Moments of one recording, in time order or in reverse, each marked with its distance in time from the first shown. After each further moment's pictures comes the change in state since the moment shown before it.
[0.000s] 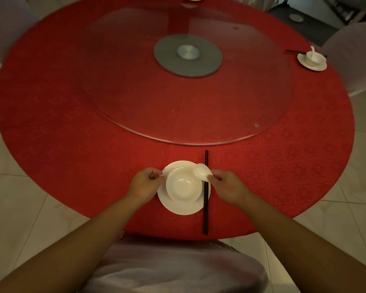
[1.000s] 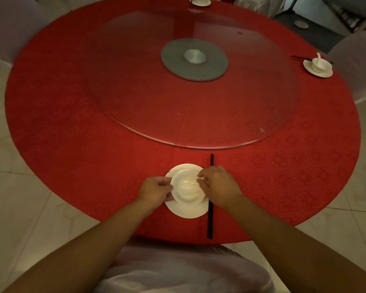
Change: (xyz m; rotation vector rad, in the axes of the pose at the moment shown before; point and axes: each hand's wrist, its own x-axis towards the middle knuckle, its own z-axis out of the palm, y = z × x) left_hand 0.000 -0.014 0.017 -0.325 -0.128 -0.167; right_hand 0.017 -0.013 0.029 -0.556 0.137 -0.288
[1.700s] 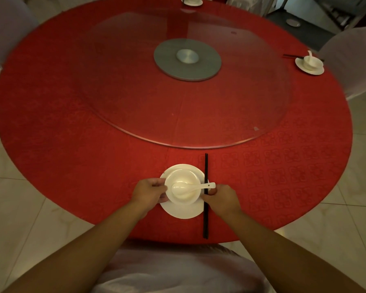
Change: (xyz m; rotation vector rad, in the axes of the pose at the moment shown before) left_hand 0.003 -0.004 -0.002 -0.032 0.001 -0.008; right_hand -0.030 0.017 0.025 0.402 -0.012 0.506
